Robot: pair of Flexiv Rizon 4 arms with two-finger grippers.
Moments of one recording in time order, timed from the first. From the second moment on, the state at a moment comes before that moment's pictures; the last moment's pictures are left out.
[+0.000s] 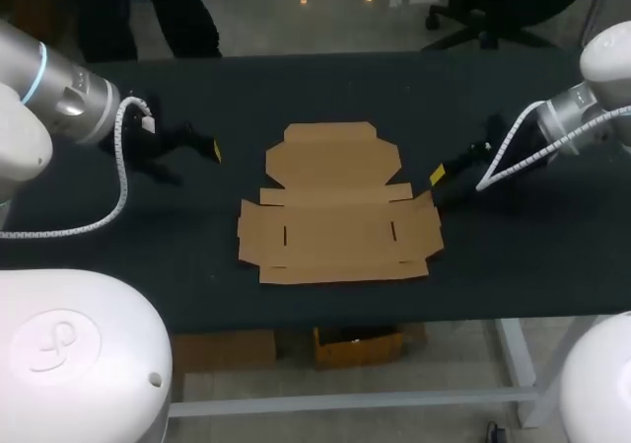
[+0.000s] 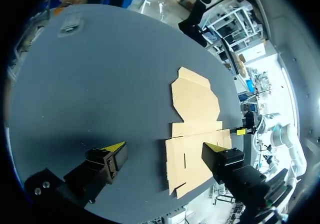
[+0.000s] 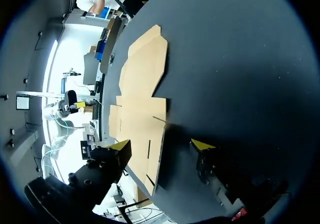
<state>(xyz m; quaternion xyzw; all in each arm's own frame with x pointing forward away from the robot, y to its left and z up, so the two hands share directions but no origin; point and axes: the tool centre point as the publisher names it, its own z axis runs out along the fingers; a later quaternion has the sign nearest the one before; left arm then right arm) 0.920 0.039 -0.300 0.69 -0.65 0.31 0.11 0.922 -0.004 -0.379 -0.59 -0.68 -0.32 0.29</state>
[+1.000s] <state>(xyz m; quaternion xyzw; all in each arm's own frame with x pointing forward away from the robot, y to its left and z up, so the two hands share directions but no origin) 0.921 0.039 -0.295 0.69 -0.66 0.27 0.12 0.968 -0.002 -0.322 -0.56 -0.73 -0.34 0.19</state>
